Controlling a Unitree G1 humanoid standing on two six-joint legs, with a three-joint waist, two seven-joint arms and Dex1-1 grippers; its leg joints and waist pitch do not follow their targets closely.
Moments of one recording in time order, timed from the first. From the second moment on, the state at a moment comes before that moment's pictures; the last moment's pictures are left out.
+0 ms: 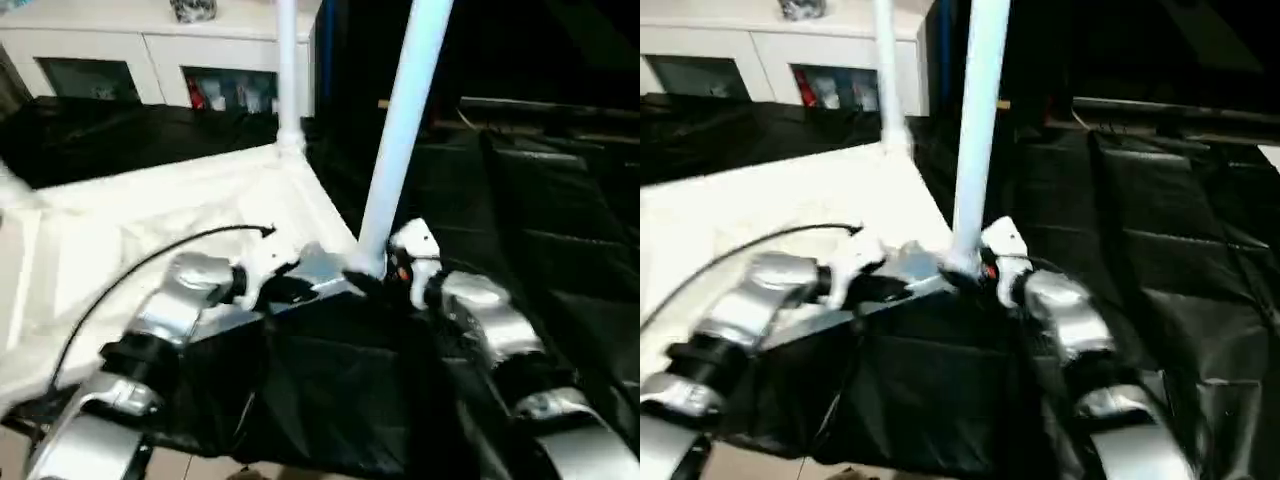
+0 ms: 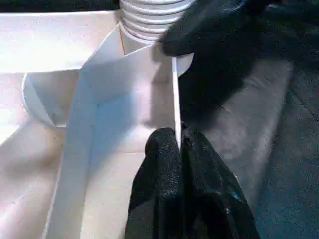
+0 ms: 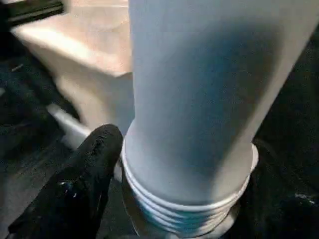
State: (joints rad) left arm -0.59 0.36 -0.26 0.56 0.03 0.17 -1.14; right arm -0.55 -0.23 0.14 0.73 0.08 -0.03 0.90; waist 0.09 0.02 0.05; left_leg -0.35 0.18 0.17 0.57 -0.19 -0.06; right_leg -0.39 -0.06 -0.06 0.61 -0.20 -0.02
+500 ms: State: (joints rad) left arm -0.59 0.42 -0.28 0.59 -0.01 0.13 -1.36; right arm -0.48 -0.32 0.21 0.56 0.10 0.04 1.17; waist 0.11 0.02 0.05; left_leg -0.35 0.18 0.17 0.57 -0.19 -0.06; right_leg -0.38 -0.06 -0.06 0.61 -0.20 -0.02
